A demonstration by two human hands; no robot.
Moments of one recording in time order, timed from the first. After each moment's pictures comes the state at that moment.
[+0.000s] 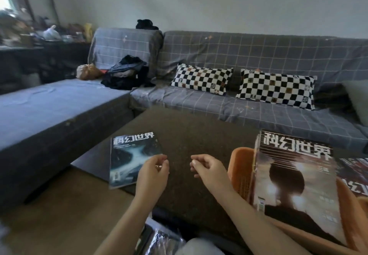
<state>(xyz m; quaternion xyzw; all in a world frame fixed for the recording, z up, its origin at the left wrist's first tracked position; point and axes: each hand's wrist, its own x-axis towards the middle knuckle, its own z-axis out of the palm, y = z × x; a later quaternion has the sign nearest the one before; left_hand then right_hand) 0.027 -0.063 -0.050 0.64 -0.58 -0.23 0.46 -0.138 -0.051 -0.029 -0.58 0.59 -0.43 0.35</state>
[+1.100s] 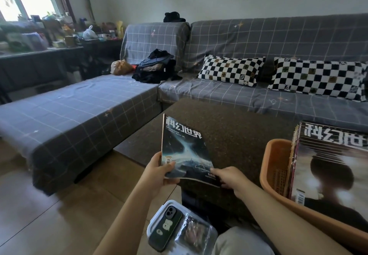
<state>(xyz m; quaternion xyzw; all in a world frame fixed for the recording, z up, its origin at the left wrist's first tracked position) 0.128 -0.040 -0.070 0.52 -0.35 -0.59 0.51 -0.090 -0.078 -0.082 -0.45 0.68 -0.24 0.52</state>
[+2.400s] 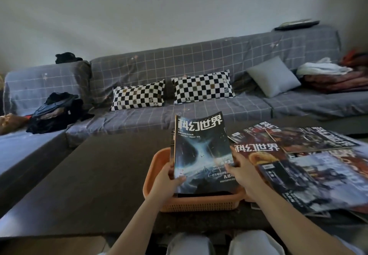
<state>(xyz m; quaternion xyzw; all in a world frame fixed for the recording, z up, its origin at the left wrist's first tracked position) -0.167 -0.024 -0.044 0.49 -0.71 -0.42 0.27 -0.386 0.067 -0.029 -0.39 0.70 -0.51 0.33</state>
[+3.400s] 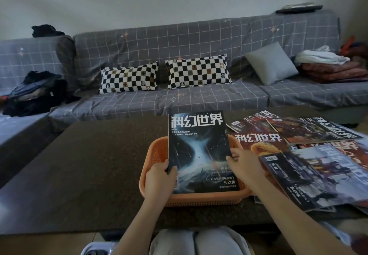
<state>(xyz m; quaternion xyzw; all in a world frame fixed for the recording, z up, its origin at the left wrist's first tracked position) -0.170 -0.034 -0.061 0.58 -0.72 -0.26 0.28 -0.396 0.039 -0.053 -0.49 0.79 -0.35 0.09</state>
